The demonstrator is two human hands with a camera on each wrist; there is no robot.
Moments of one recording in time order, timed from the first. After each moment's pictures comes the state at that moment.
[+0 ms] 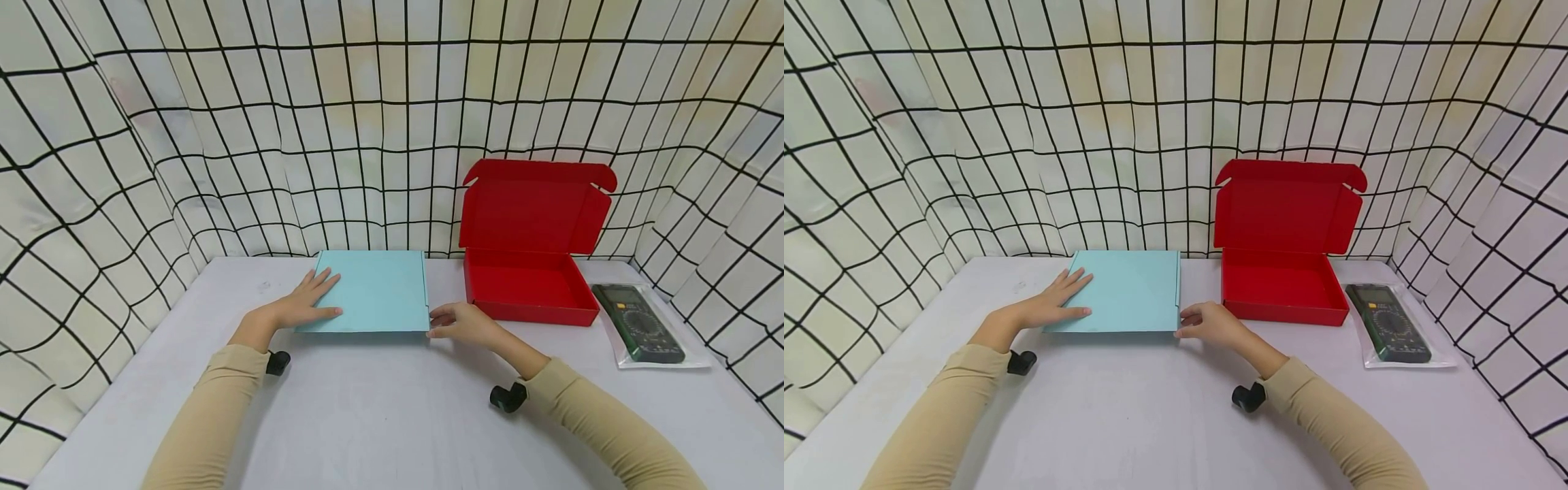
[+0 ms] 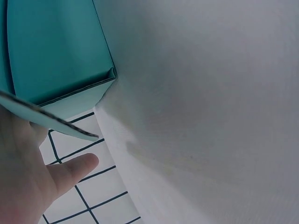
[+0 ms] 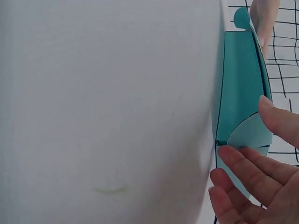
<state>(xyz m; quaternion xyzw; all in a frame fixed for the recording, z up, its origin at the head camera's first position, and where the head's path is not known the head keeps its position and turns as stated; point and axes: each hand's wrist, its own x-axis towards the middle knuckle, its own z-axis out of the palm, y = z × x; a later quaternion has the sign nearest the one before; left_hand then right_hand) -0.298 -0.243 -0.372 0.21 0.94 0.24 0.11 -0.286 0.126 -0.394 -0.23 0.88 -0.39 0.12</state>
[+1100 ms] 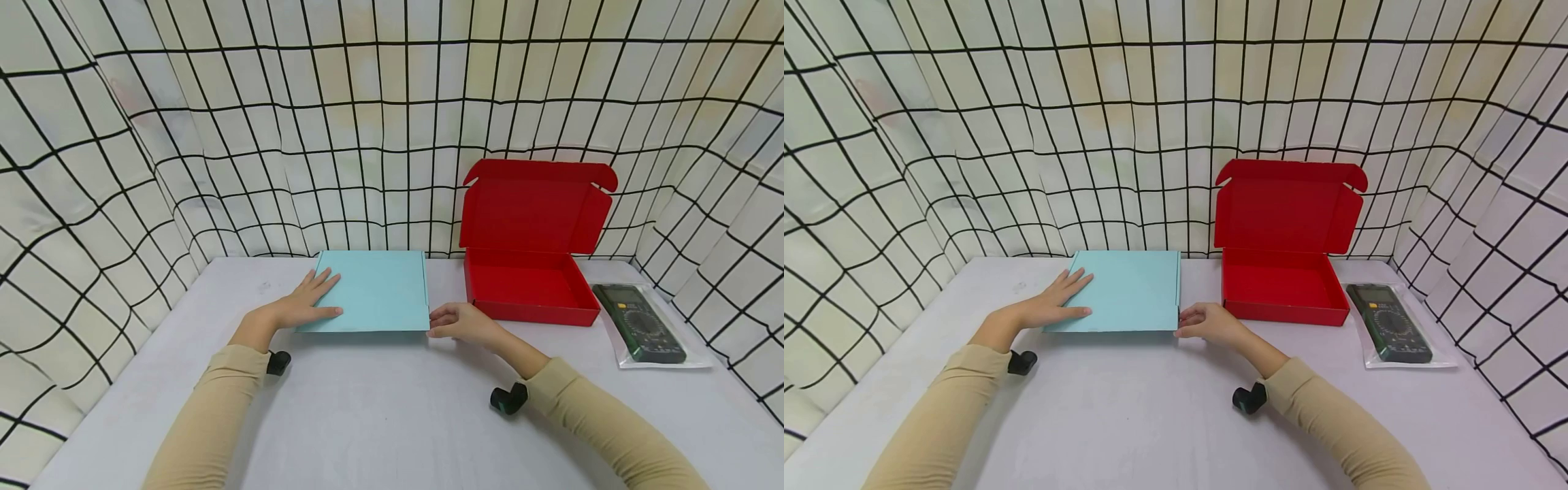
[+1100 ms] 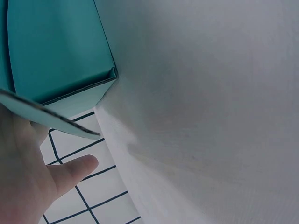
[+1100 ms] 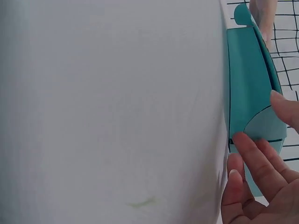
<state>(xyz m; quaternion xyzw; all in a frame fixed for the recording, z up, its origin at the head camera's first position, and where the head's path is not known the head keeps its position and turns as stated) -0.298 -0.243 -0.371 0.21 0.94 0.25 0.11 -0.290 0.128 -0.401 -0.17 0.83 -0.49 0.19</state>
